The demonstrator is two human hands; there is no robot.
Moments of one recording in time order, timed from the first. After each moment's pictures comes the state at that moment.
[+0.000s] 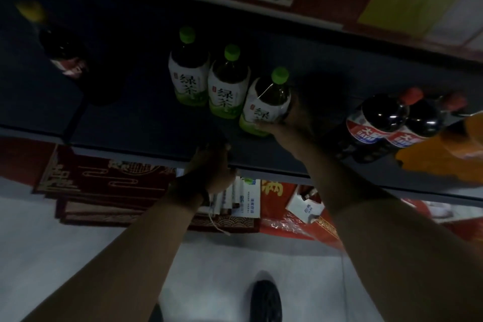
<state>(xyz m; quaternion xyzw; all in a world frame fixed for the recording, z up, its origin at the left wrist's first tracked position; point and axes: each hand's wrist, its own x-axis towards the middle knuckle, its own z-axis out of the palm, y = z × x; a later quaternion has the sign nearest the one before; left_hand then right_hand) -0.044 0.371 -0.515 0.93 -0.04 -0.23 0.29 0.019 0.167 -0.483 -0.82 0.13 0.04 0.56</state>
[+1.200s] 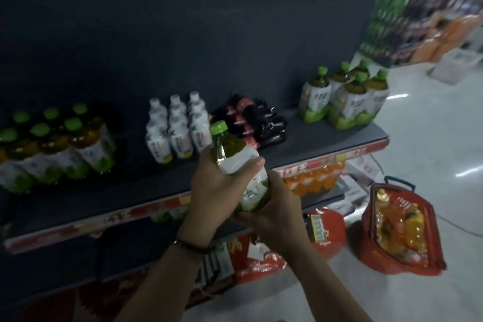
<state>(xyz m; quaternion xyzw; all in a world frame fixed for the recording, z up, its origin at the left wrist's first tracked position) -0.200 0.222 0.051 0.78 -0.10 -0.08 0.61 -0.283 0.104 0.000 -0.83 0.16 -0.17 0.51</state>
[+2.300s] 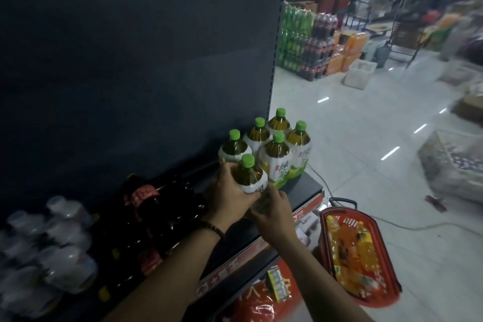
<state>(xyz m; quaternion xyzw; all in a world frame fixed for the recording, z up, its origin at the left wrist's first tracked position) -0.030 -0.130 -0.006 0.81 -0.27 -0.13 0.49 -0.146 -0.206 -0.039 -0.81 0.35 -0.20 0.43</state>
